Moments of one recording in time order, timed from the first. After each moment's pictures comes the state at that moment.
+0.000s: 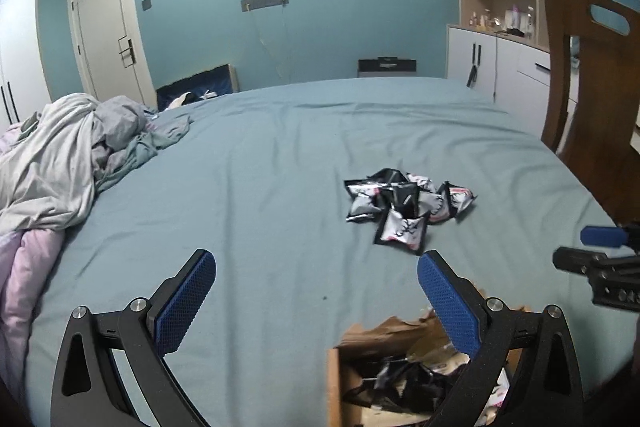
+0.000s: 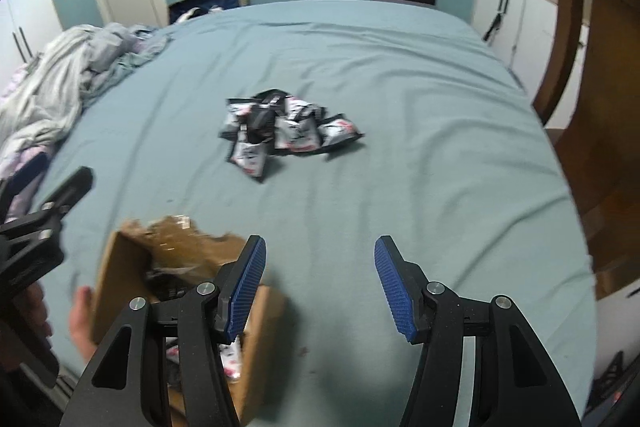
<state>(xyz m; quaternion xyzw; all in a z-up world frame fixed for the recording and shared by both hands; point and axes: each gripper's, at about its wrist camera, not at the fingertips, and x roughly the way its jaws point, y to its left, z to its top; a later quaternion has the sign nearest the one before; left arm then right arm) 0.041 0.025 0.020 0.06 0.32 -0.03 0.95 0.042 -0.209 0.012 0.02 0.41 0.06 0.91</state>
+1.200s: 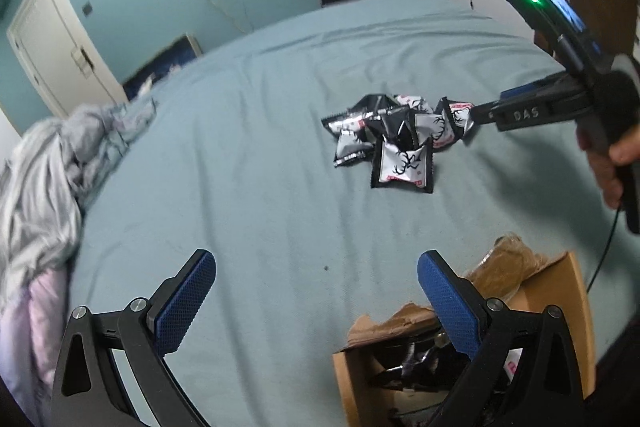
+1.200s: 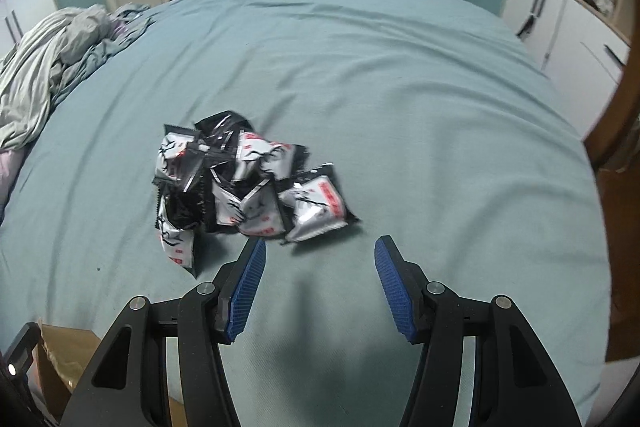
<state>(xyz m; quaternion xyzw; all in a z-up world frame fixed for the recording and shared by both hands) 0.090 0.003 -0.013 0.15 0.43 -0.06 0.89 0.212 -0.208 -0.042 0.00 0.44 0.11 0.89</state>
